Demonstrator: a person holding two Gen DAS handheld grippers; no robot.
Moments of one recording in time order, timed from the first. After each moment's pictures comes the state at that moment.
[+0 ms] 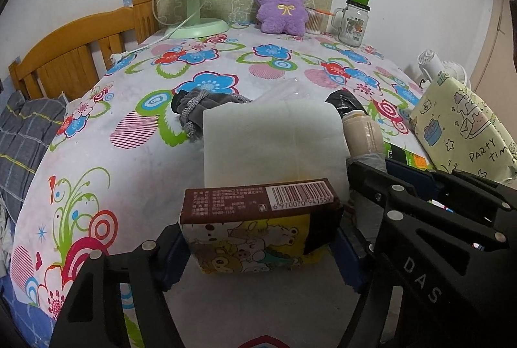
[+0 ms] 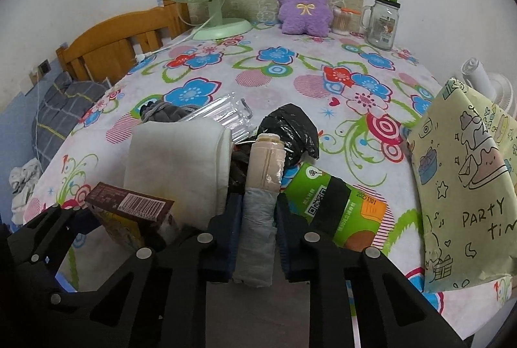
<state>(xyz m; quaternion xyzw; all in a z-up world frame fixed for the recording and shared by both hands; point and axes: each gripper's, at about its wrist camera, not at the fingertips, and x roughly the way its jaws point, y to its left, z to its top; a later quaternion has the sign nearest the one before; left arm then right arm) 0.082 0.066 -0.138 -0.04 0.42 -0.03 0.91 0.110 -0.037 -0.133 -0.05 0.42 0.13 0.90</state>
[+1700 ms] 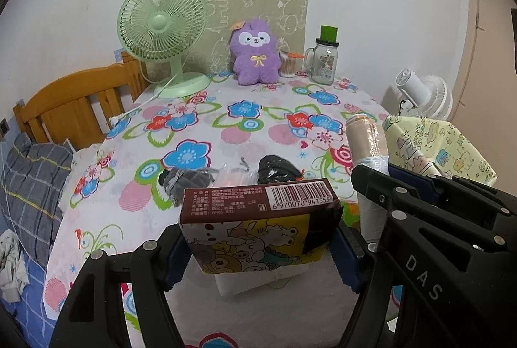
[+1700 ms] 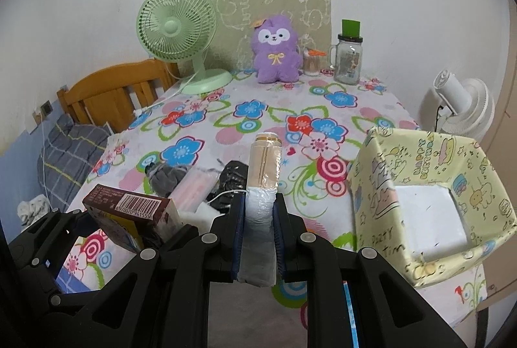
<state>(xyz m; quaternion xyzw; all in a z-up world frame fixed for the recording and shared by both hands) 0.067 0.022 -0.063 0.00 0.35 -0.04 0.94 0.085 -0.089 -0.060 -0.01 0.35 0.12 0.93</state>
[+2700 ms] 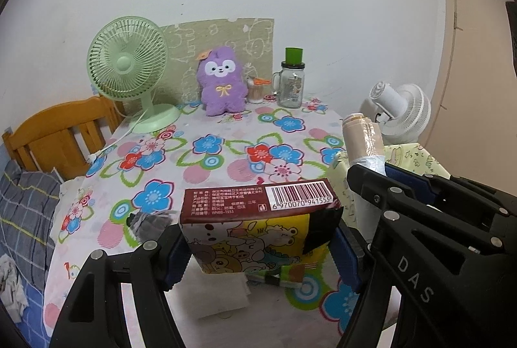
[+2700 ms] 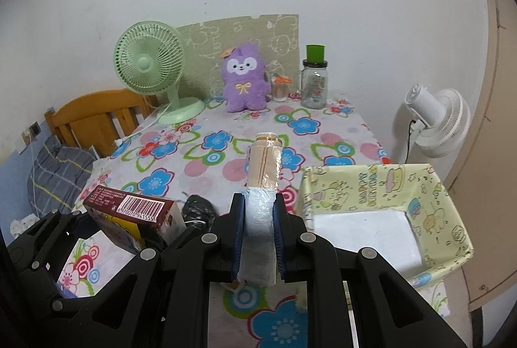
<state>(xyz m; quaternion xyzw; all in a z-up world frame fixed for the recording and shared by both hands) 0.075 -0.034 -0.022 0.02 0.32 -0.08 0.95 0.086 -0.144 -0.018 0.00 0.32 0.08 0.95</state>
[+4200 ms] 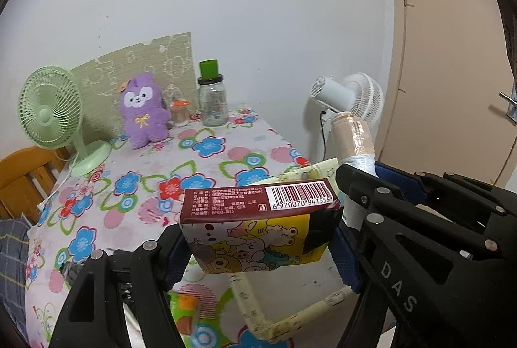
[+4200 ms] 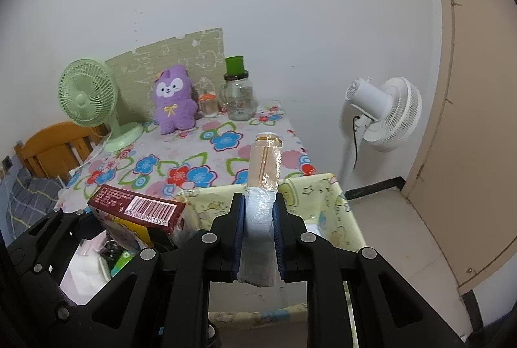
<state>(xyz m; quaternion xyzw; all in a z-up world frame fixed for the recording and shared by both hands) 0.103 -0.163 -0.013 0.07 0.30 -0.17 0.94 0.101 -0.269 -0.008 0.03 0.30 0.00 0.95</state>
